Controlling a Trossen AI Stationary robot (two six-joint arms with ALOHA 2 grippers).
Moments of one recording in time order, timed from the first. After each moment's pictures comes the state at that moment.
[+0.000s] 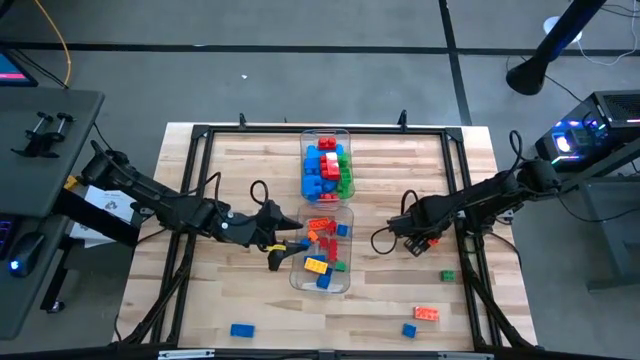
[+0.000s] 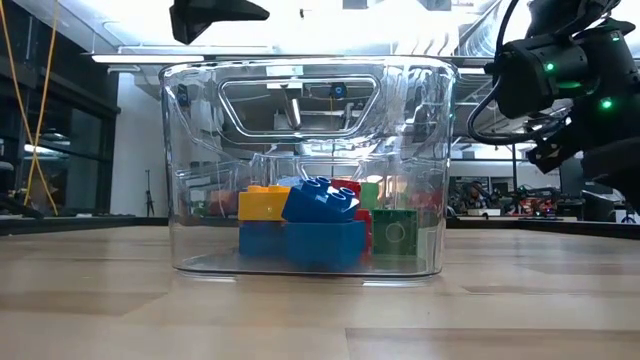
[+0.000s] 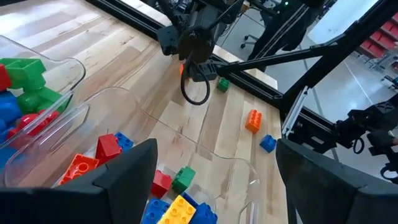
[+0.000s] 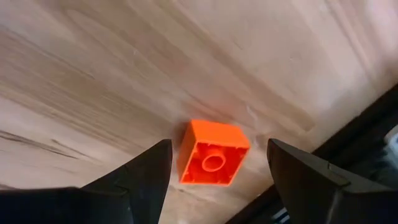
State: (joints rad) left arm -0.40 1.28 0.91 -0.06 -0.42 -0.66; right arm 0.17 1.43 0.68 -1.11 -0.08 1.00
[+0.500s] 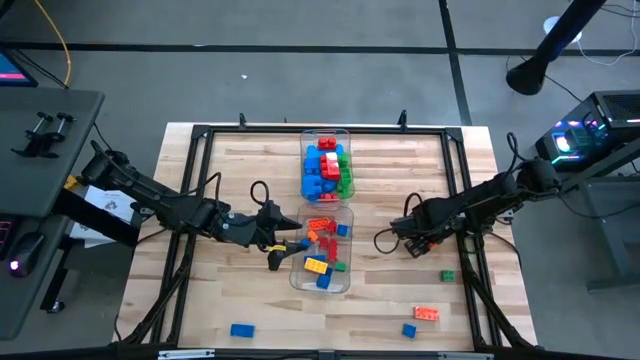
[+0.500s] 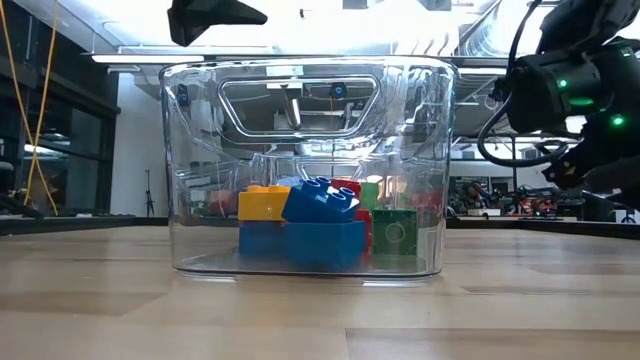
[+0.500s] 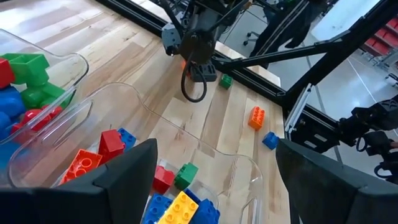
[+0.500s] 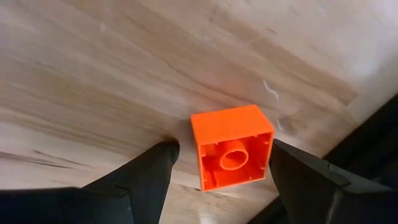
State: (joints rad) left arm -0.40 1.28 0.91 -0.08 -0.42 -0.67; right arm 0.17 1.43 0.59 -0.98 -0.18 1.17
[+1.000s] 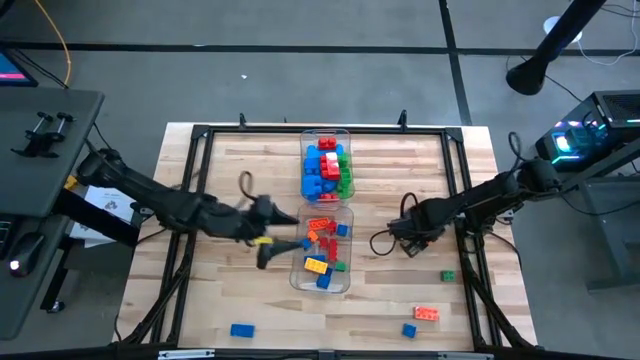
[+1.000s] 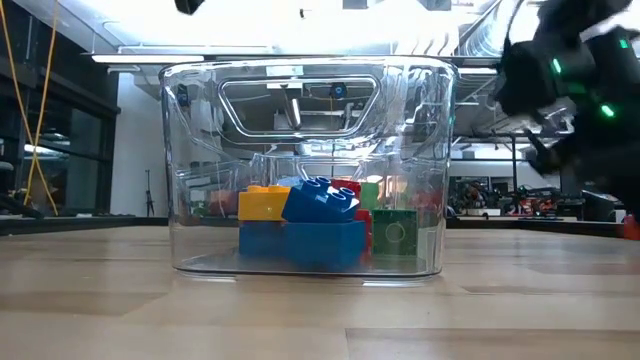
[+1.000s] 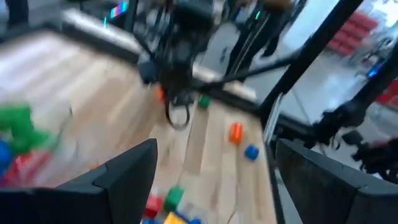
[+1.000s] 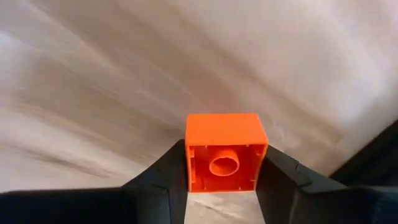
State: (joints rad) left arm -0.40 1.20 0.92 -0.05 -0.38 -0.53; right arm 0.19 1.42 0.65 -0.99 -0.09 1.11
